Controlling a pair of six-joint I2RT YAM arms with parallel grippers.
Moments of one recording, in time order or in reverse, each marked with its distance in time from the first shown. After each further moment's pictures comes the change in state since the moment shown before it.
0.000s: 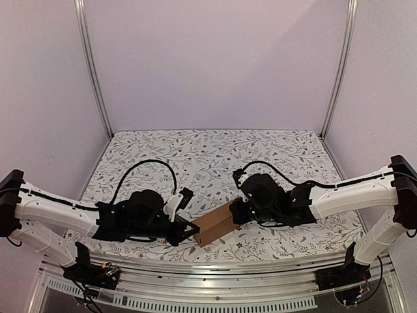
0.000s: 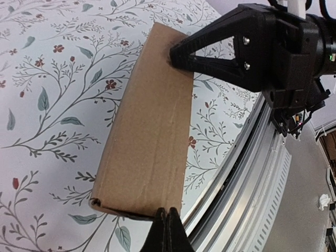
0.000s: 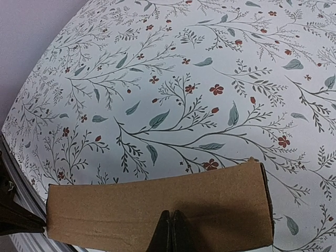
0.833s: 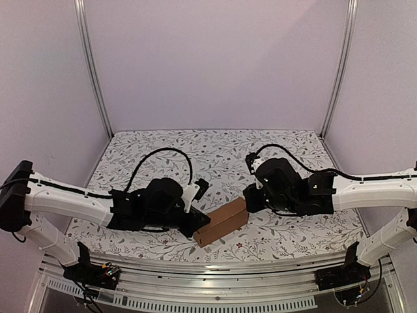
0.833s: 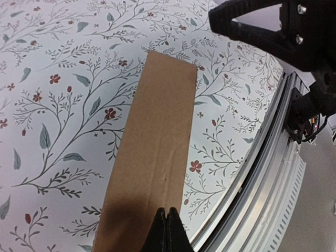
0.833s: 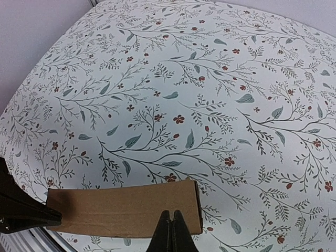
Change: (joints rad) left arm 0.000 0.117 0.222 -0.162 -0.049 0.095; right arm -0.029 -0.171 0.050 -0.192 0.117 -0.109
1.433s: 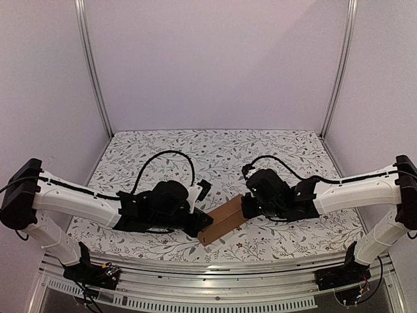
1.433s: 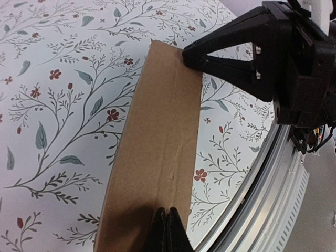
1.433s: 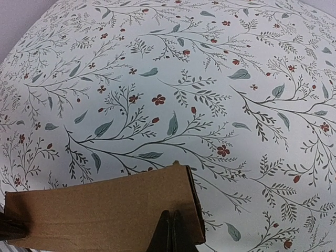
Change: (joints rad) left arm 0.000 0.084 0.007 0.049 -0.028 -0.050; right arm -0.029 0.141 -0.049 0.086 0.000 0.016
